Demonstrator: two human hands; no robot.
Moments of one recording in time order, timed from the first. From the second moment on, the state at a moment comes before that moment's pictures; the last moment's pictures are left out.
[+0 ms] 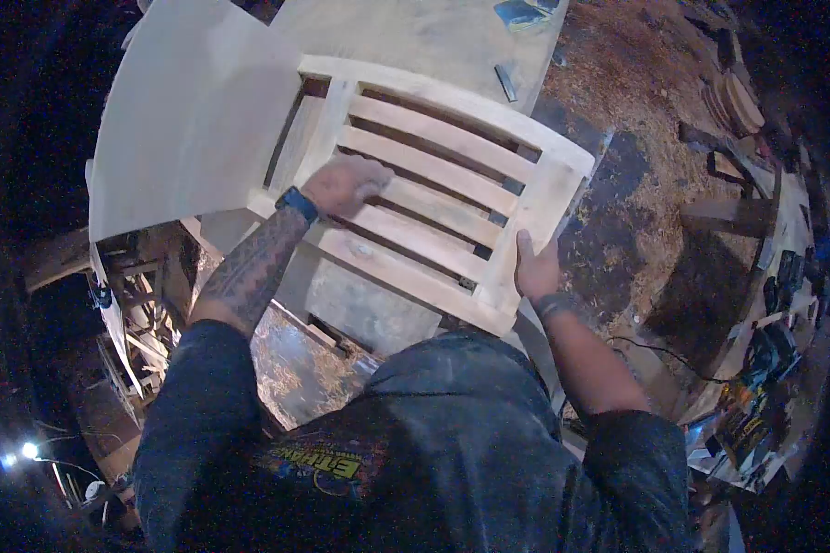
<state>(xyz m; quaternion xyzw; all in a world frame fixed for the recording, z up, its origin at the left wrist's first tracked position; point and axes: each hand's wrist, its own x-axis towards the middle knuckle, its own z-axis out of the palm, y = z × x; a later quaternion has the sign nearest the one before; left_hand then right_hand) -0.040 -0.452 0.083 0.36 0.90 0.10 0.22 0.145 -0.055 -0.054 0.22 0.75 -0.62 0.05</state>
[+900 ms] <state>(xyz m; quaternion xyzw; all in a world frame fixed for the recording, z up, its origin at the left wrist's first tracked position) -0.064 -0.417 0.082 0.42 0.87 0.13 0.22 0.149 -0.055 -0.066 0.24 0.75 -0.62 0.05</state>
